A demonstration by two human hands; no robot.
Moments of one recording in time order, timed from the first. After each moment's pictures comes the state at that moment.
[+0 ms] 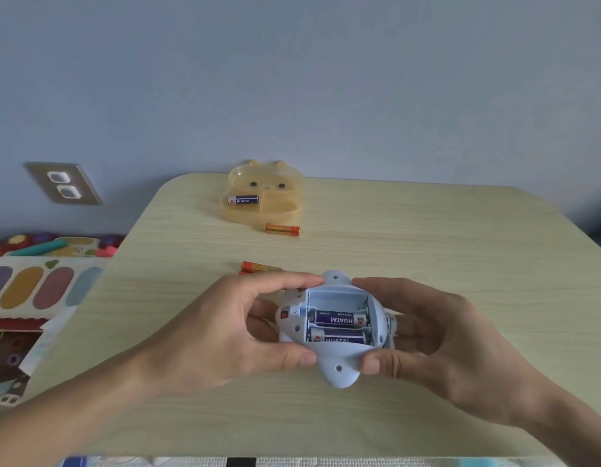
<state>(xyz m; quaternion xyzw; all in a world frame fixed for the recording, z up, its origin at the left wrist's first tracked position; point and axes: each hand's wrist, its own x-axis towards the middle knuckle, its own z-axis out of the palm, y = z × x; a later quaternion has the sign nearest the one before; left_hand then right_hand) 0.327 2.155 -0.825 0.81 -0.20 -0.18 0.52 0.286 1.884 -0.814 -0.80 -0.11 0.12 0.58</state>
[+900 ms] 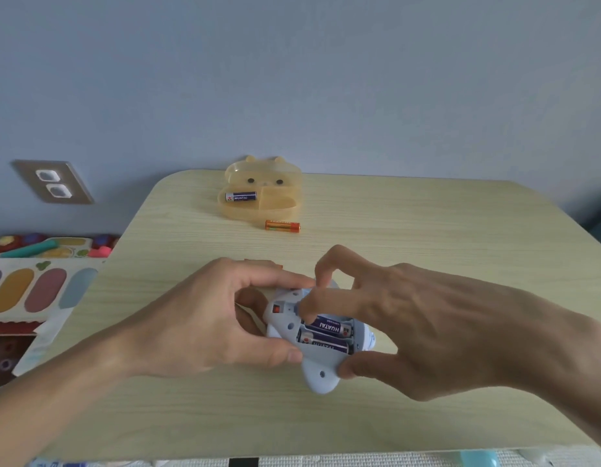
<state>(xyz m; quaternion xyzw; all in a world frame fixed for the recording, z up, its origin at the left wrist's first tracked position) 0.343 2.172 -0.818 0.81 -0.24 -0.21 0.50 0.303 1.923 -0.753 -0.93 -0.33 0.17 0.04</state>
